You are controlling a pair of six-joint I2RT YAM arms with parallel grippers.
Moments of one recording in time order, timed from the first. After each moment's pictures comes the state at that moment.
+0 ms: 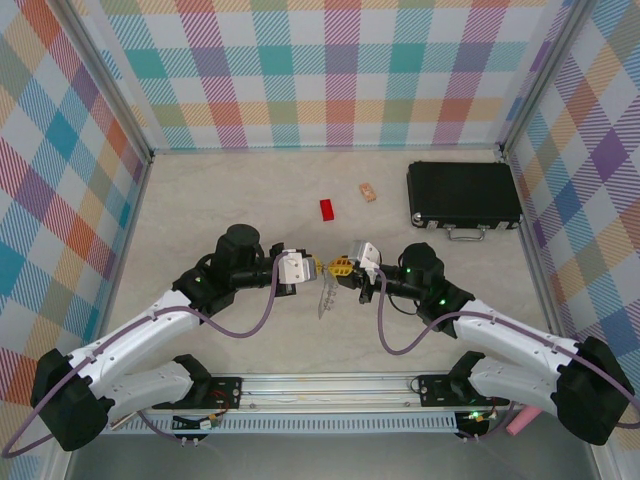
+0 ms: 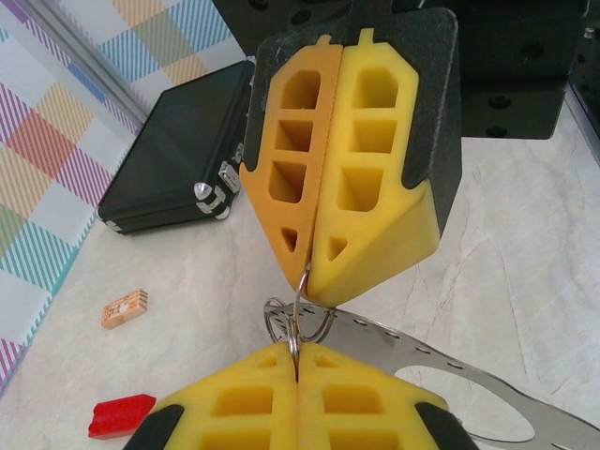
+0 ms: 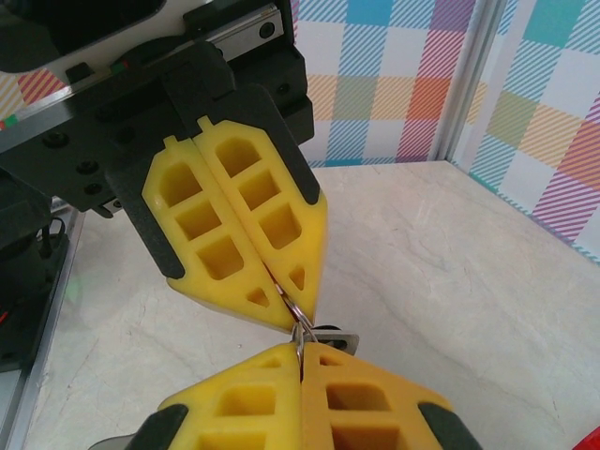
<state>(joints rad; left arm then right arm) -0.71 1.03 0.77 -0.17 0.49 0.70 0.78 1.02 0.53 0.35 -0.47 -0.18</state>
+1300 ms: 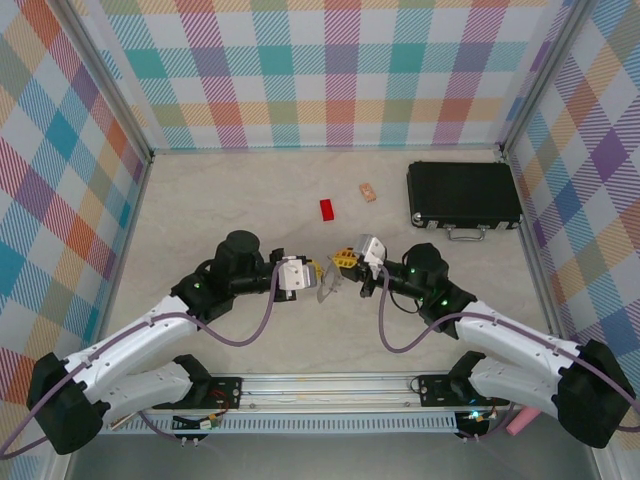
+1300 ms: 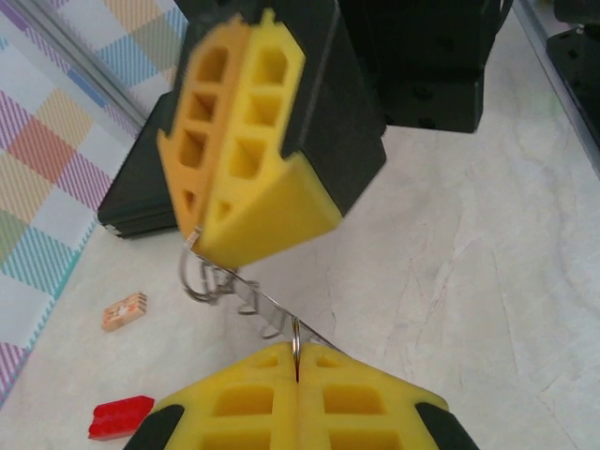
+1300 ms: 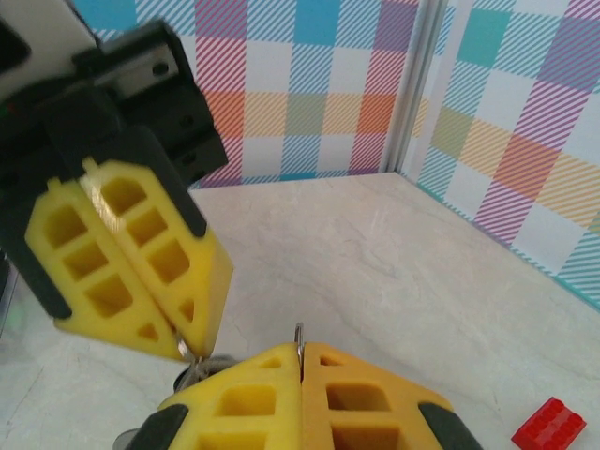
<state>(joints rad) -0.74 0.99 0.74 -0.16 0.44 0.71 0.77 1.01 0.52 0.39 -0.40 -0.18</state>
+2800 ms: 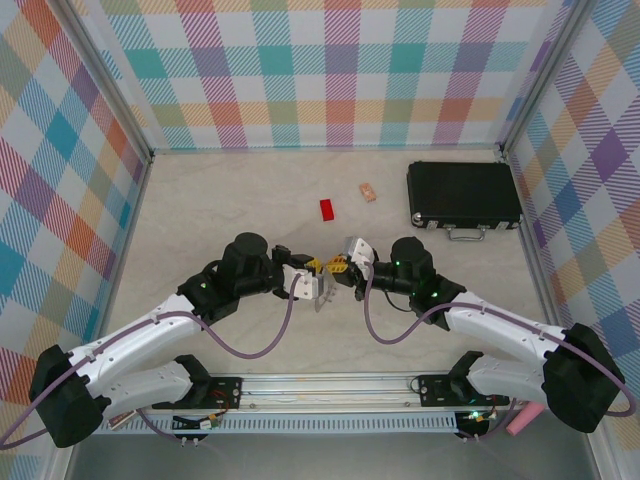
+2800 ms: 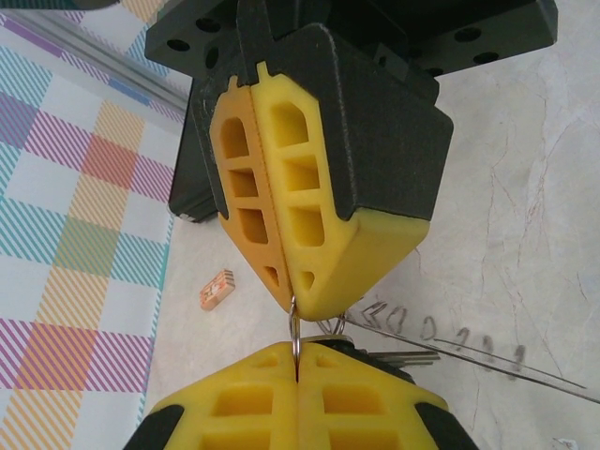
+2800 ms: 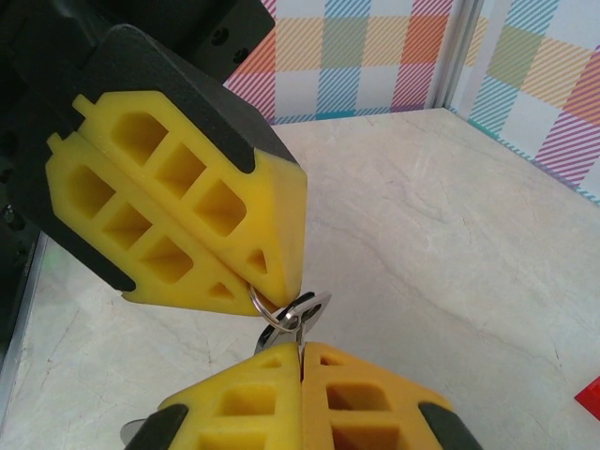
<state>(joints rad) -0.79 1.02 0.75 -0.15 0.25 1.02 0.77 1.11 0.57 0.29 -0.45 -0.19</state>
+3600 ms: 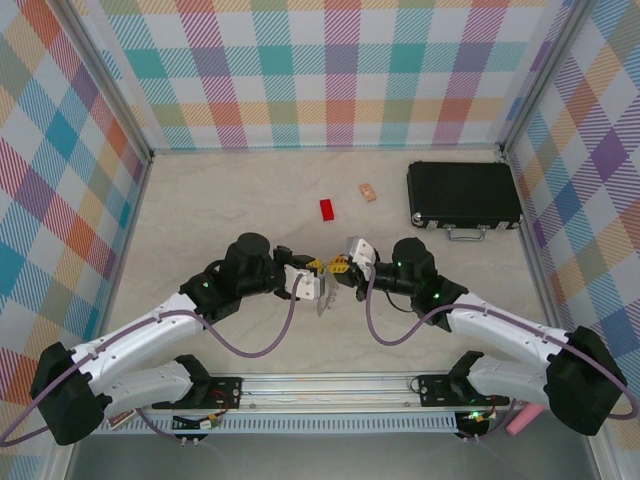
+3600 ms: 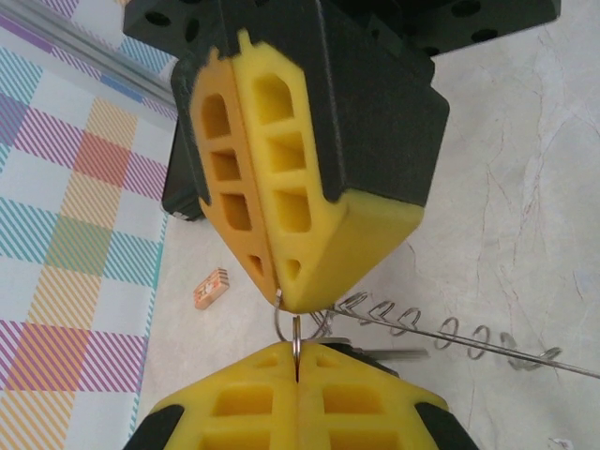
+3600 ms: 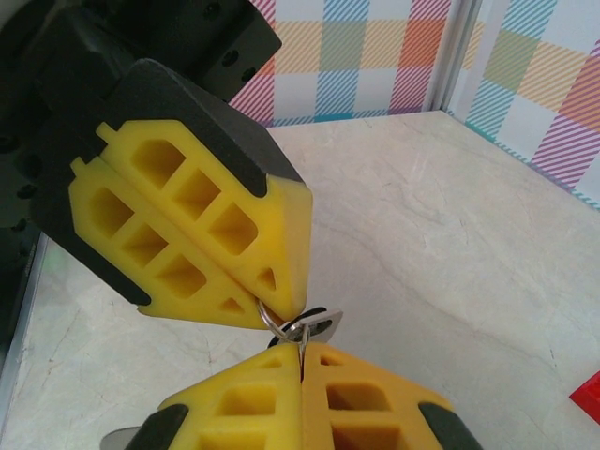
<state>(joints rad) -0.79 1.04 0.75 -0.15 0.24 1.02 0.77 1.09 0.57 0.29 -0.45 -0.19</state>
